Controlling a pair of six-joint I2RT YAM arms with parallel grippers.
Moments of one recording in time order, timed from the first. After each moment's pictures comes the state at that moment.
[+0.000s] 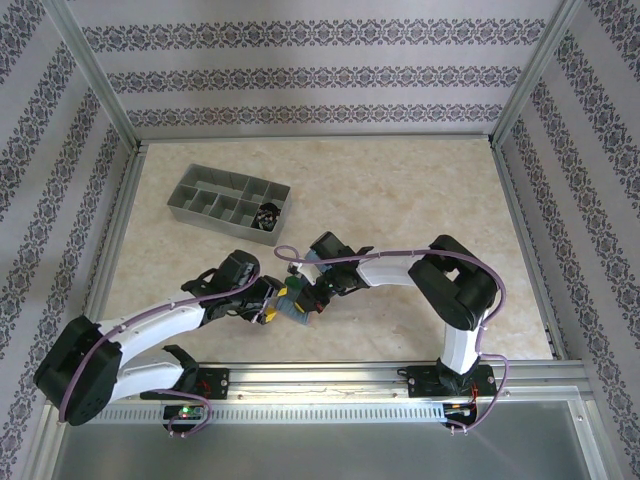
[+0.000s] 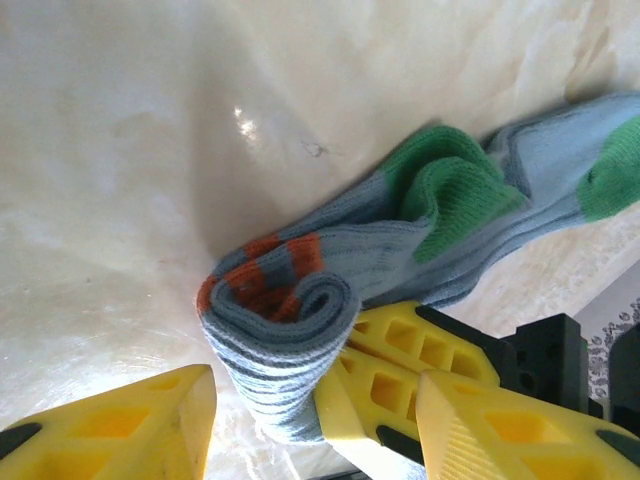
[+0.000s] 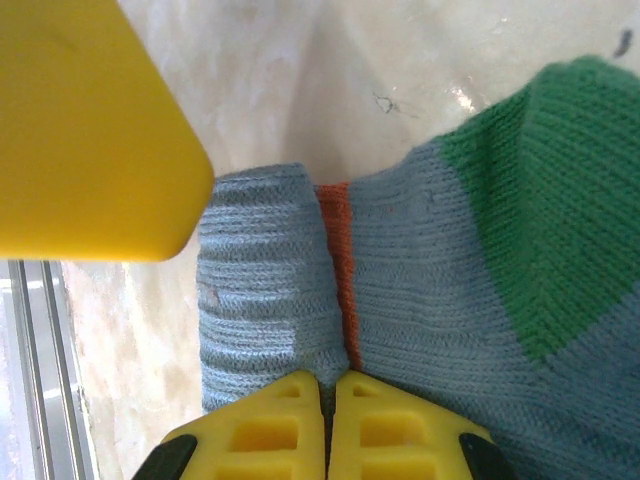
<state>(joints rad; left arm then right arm) -0.61 1.15 0.45 -0.24 0.31 -1.68 0.81 1.85 0.92 -0.17 -0.67 0.05</state>
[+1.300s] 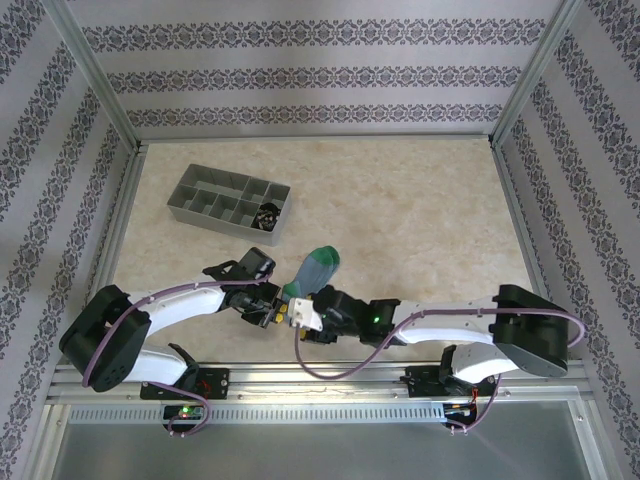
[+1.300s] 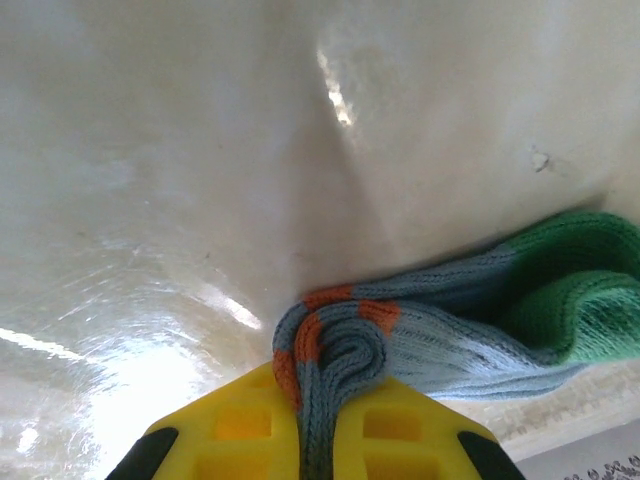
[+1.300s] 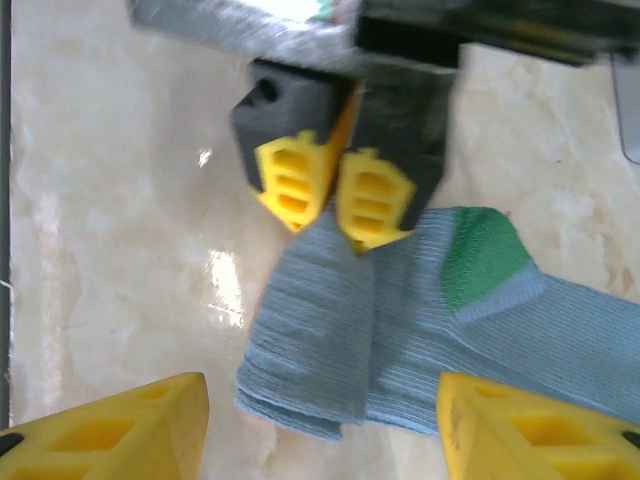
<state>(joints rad) -0.64 1.37 0.59 -0.42 0.36 -1.81 1.23 1.41 0.62 -0.02 0.10 -0.30</state>
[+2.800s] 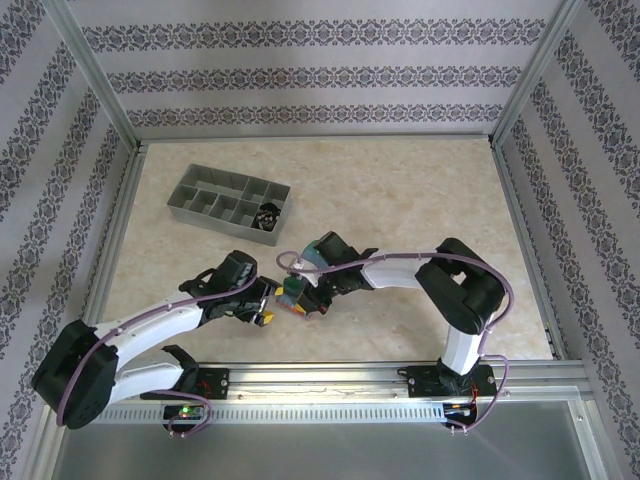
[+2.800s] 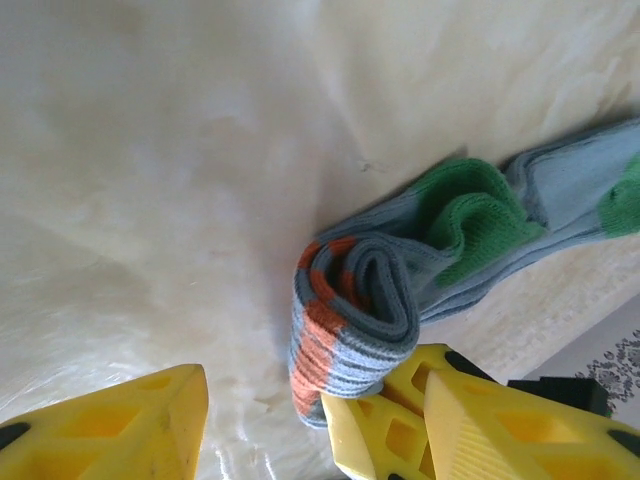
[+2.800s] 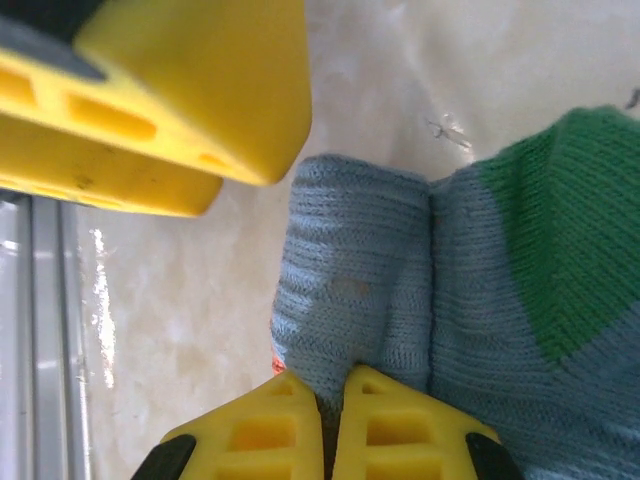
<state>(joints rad) -0.59 1.14 0.47 -0.29 0.29 -1.75 0.78 1.81 0.89 -0.15 -0.71 -0.06</state>
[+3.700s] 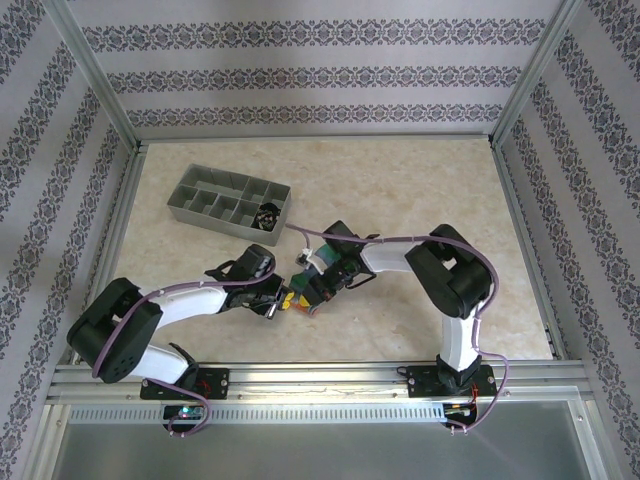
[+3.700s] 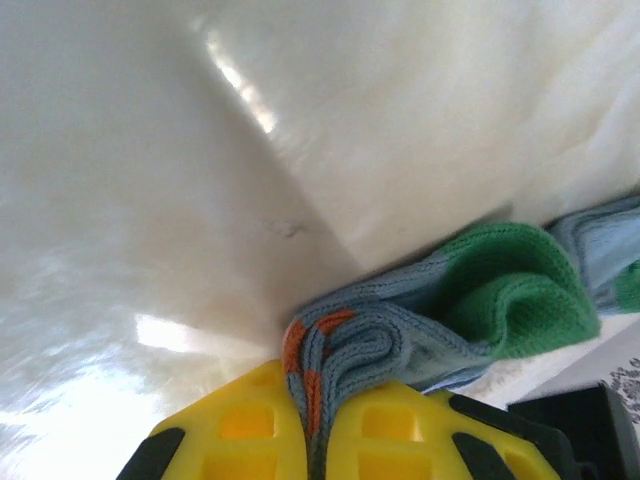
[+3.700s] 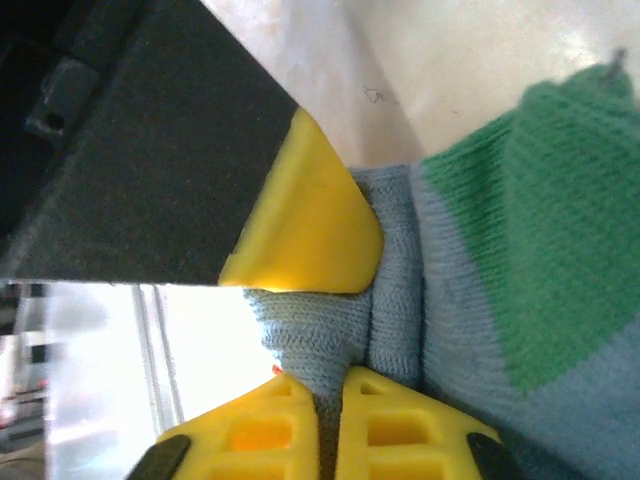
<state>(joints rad) -0.62 1.42 0.54 -0.15 0.34 -1.76 0.70 1.89 0.96 -0.27 -0.88 0.02</state>
